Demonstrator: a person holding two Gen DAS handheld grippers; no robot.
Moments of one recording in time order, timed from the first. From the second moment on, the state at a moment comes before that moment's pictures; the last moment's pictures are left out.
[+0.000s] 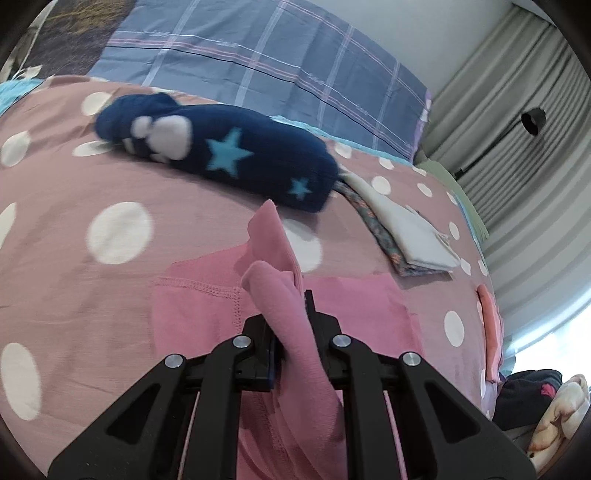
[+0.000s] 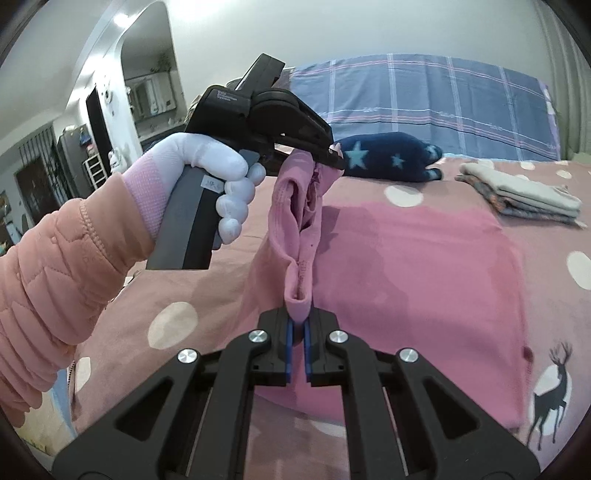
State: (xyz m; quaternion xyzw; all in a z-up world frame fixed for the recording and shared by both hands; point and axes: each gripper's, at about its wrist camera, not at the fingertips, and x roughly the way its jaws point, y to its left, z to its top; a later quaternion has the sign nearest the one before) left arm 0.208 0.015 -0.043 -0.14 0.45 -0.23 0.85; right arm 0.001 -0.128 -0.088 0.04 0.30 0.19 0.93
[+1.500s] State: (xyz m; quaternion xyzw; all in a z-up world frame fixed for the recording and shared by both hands) left arm 0.169 -0.168 -0.039 0.02 0.42 -0.31 0.85; right arm -0.021 -0.287 -0.151 0.25 0.36 0.10 0.89
